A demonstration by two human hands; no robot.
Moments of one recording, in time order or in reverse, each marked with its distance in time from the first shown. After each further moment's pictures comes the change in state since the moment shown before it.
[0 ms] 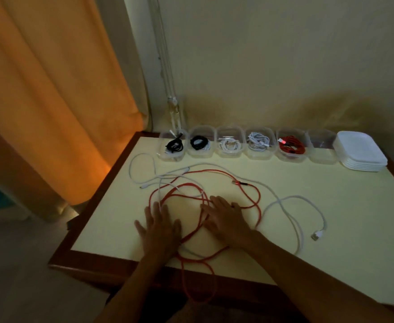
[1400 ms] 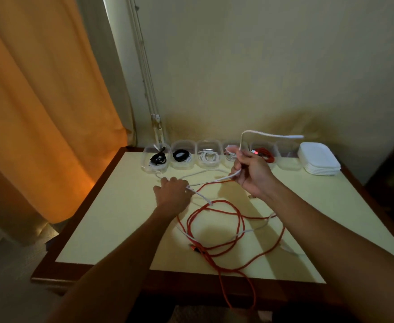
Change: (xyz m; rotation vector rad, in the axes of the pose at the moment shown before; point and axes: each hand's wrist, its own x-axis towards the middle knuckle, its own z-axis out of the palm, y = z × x) left_hand 0.034 0.099 -0.089 0.065 0.152 0.261; right_hand -0.028 0.057 -0.158 1.880 0.413 0.202
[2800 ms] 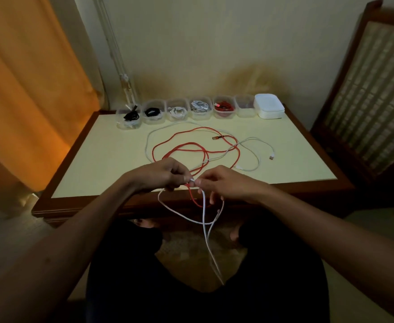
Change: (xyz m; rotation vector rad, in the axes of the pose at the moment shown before) left_hand -0.195 0.017 -0.059 -0.774 -0.719 0.500; right_hand -0.260 0.044 -0.001 -1.139 -0.311 0.111
